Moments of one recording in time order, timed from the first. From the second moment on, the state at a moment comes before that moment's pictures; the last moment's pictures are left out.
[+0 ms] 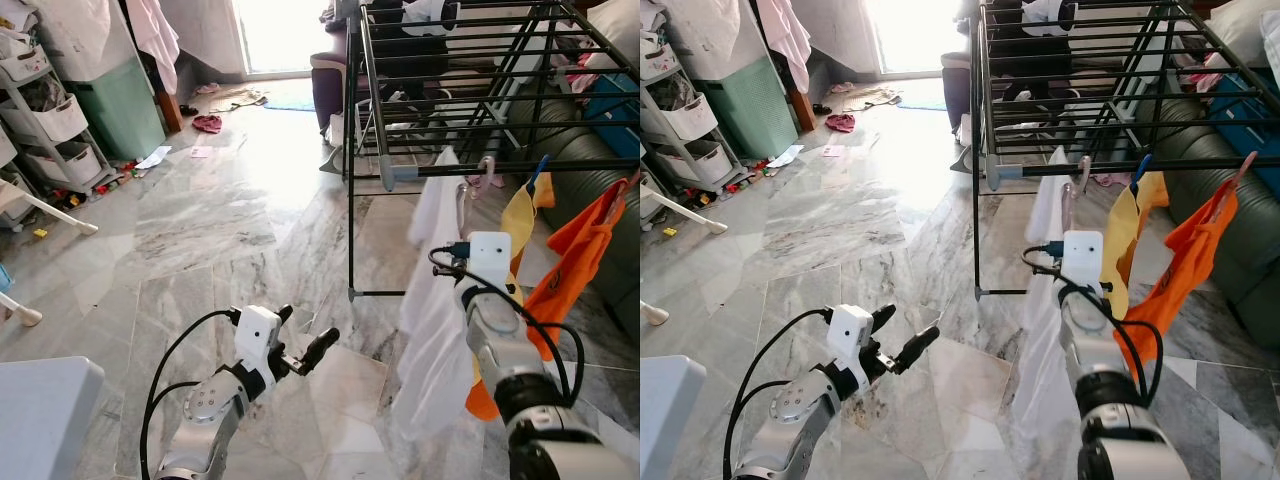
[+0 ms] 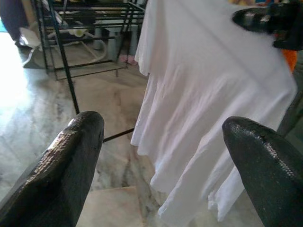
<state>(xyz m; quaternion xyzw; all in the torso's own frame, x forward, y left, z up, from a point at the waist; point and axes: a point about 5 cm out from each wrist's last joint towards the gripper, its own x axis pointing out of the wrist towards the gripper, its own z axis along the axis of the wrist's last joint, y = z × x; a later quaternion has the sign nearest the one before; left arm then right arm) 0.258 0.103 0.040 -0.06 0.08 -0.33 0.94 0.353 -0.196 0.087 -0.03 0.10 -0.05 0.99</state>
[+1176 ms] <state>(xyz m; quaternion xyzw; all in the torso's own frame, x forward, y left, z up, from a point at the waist) 0.250 0.107 0.040 -0.06 0.09 -0.35 0.93 0.384 -0.182 0.112 0.01 0.20 0.02 0.98</state>
